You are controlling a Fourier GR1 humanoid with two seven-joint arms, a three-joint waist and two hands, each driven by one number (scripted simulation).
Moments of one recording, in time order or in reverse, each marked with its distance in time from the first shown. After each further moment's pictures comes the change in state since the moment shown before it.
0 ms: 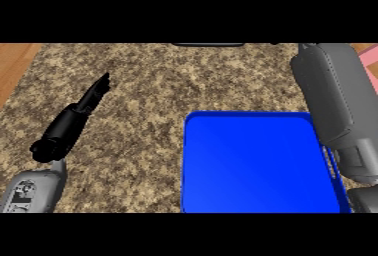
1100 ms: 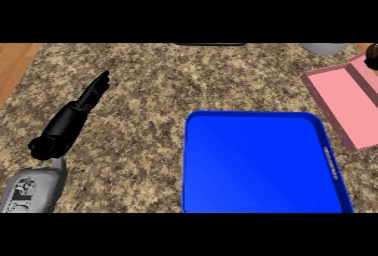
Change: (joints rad) left arm -0.015 -0.009 0.018 0.010 -0.005 -0.012 -0.005; right arm 0.023 -0.420 -0.221 0.432 -0.124 0.229 -0.217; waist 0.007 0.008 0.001
